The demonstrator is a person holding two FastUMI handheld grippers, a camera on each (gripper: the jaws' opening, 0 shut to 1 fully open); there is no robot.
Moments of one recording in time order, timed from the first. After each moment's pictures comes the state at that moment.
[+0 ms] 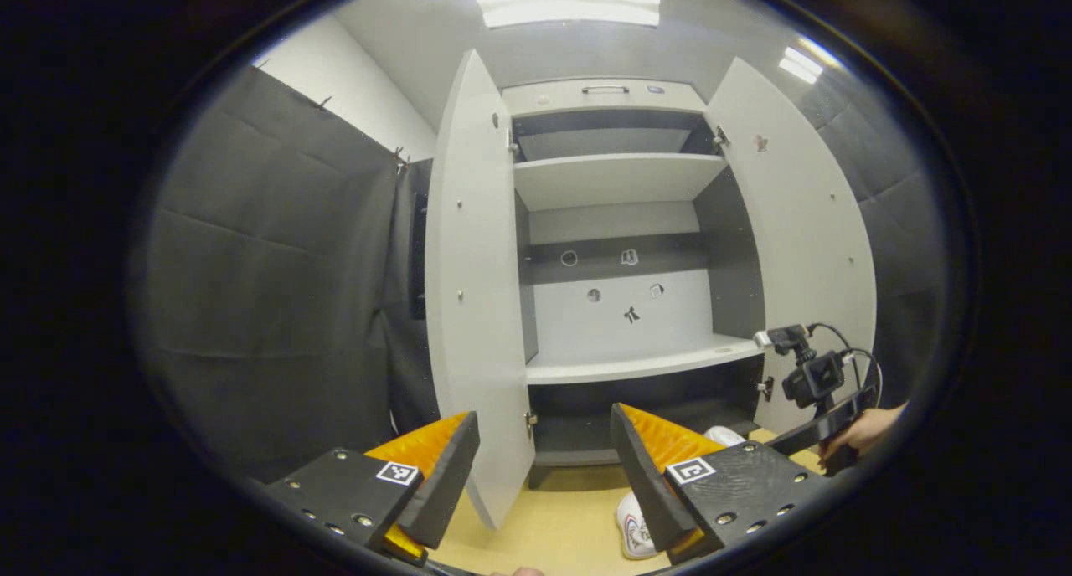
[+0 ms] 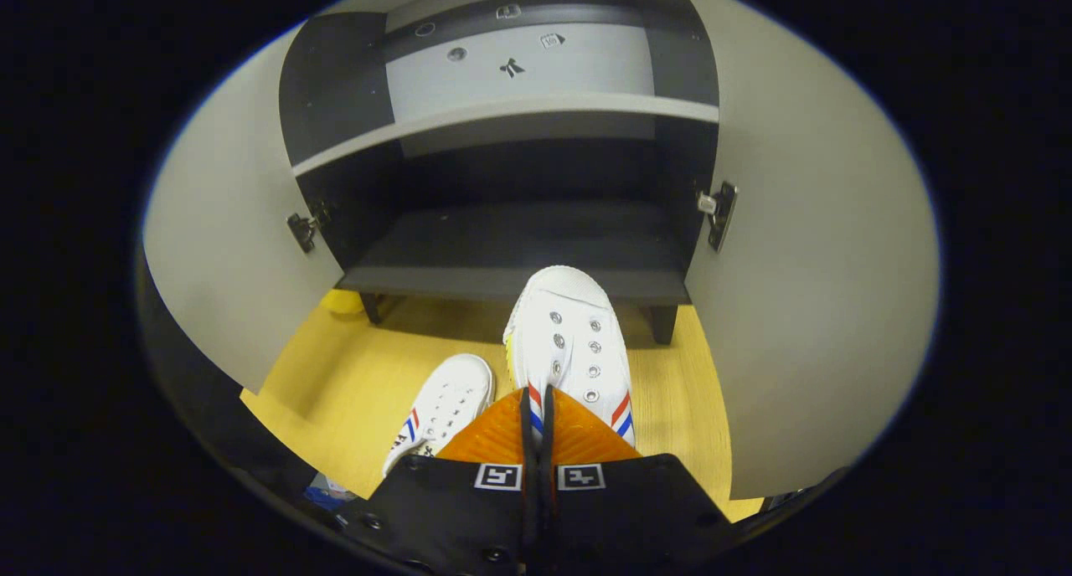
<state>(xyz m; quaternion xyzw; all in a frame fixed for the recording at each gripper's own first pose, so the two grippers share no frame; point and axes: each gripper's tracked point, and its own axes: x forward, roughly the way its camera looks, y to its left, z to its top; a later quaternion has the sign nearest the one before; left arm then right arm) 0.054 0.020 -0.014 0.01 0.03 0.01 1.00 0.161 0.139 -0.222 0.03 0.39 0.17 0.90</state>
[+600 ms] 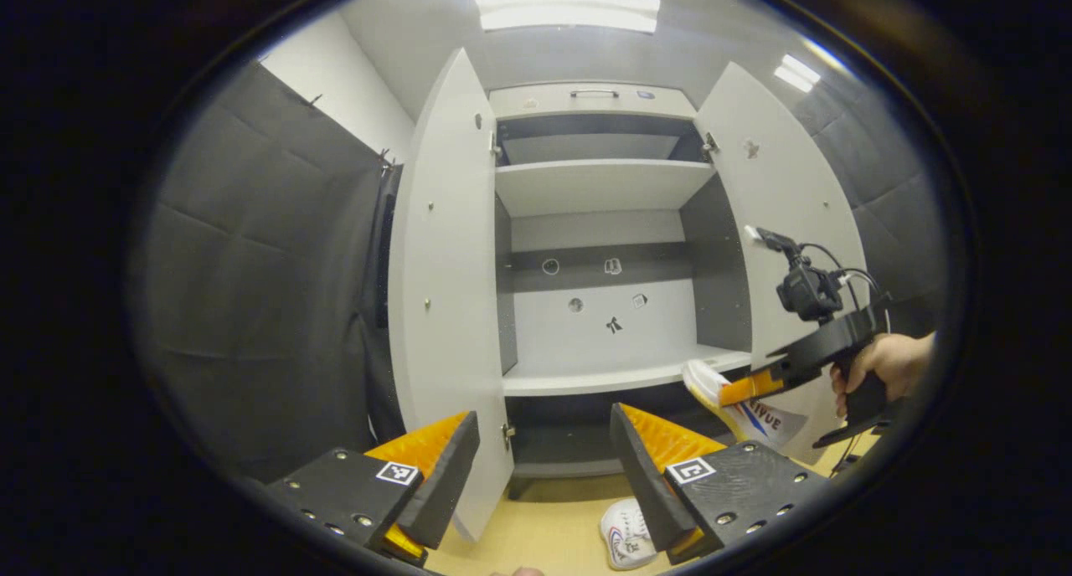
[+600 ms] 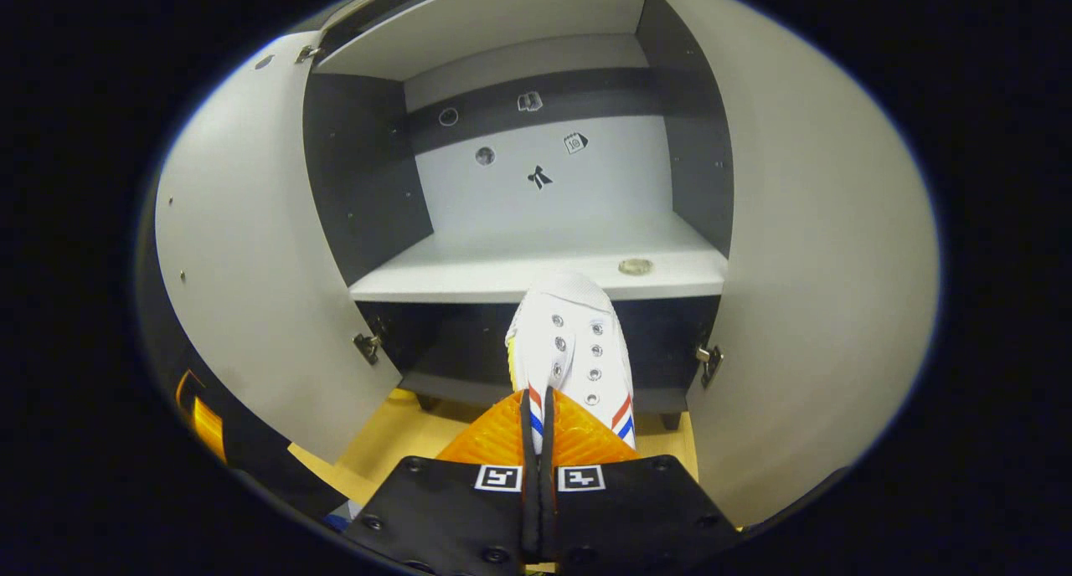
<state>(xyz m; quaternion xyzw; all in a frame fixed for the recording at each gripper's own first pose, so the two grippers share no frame) 0.059 0.013 -0.014 0.01 0.01 -0.03 1.00 0.210 0.151 -0.080 0.07 0.29 0.21 0.93</state>
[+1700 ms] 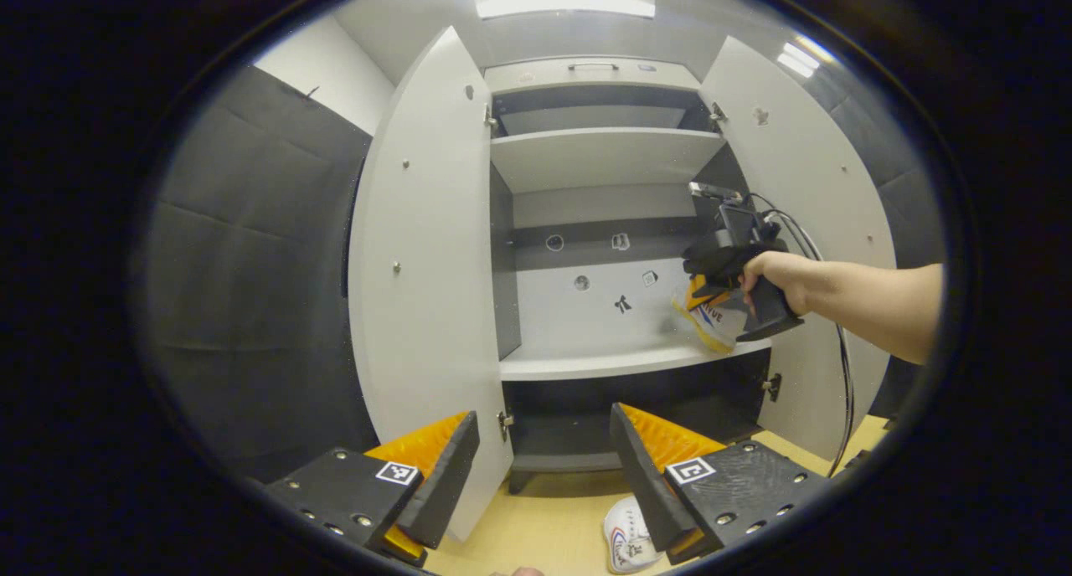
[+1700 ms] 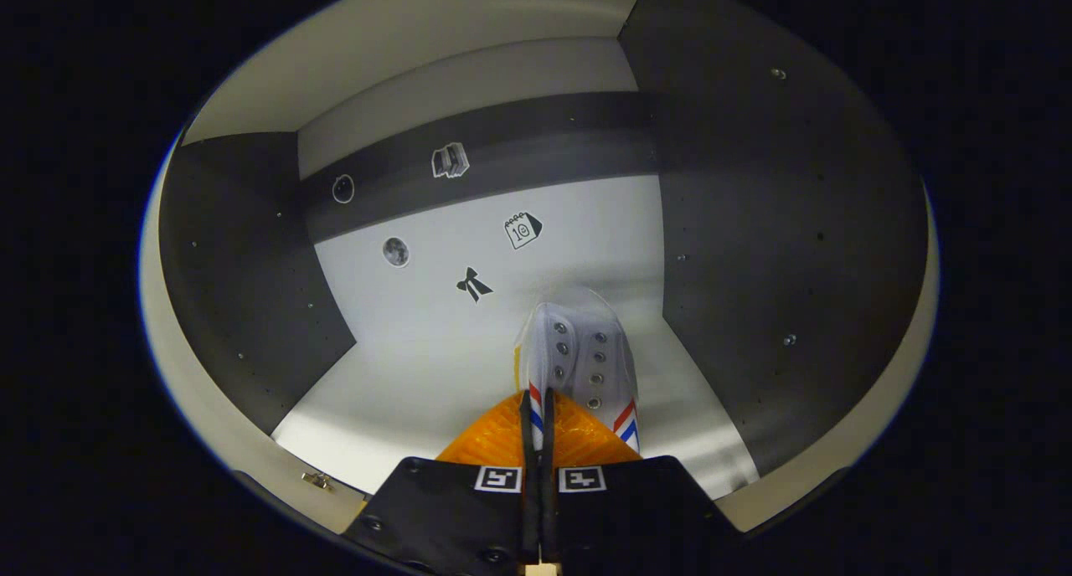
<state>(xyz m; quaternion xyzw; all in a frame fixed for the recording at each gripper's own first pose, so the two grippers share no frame) 0.056 0.016 -0.023 0.02 0.05 -0.01 1.00 0.429 0.161 -0.039 0.09 0.26 0.12 0.95</state>
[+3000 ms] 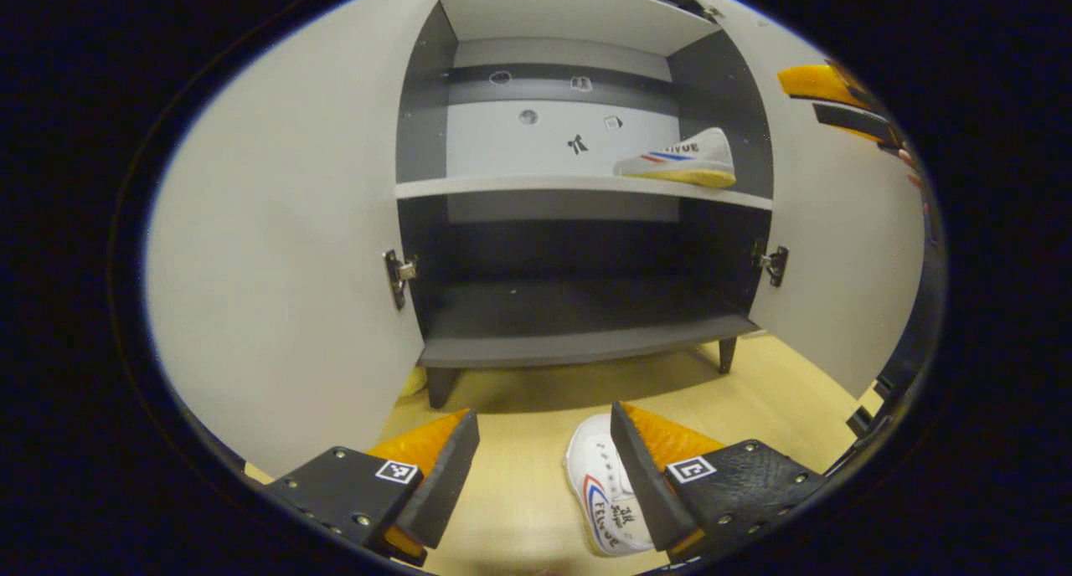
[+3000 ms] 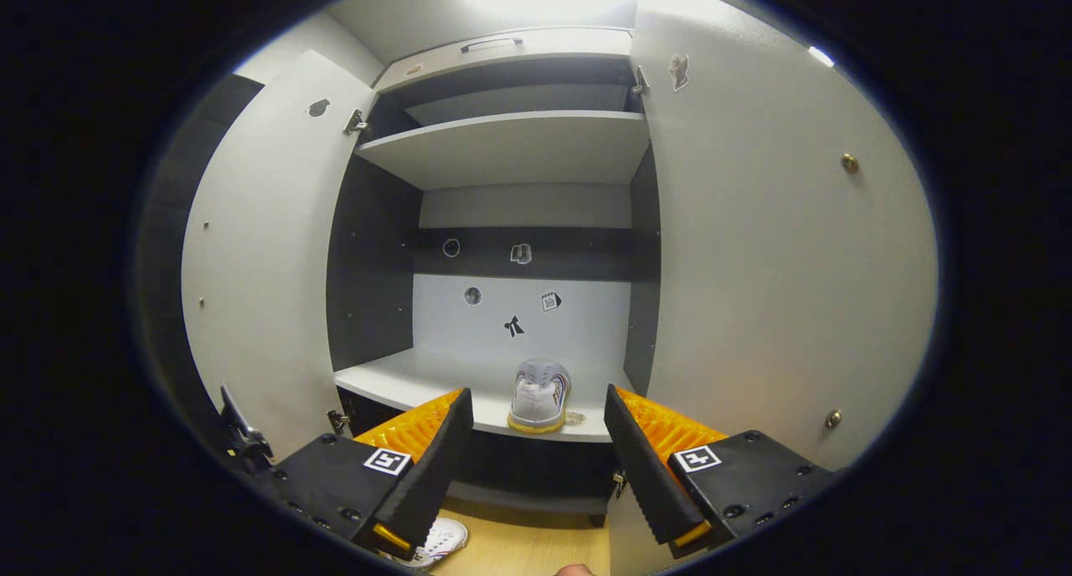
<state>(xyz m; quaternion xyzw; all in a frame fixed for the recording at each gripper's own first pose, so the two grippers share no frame) 0.102 -0.038 -0.239 0.00 0.29 -0.13 0.95 0.212 0.093 0.017 0.01 0.05 0.15 0.99</state>
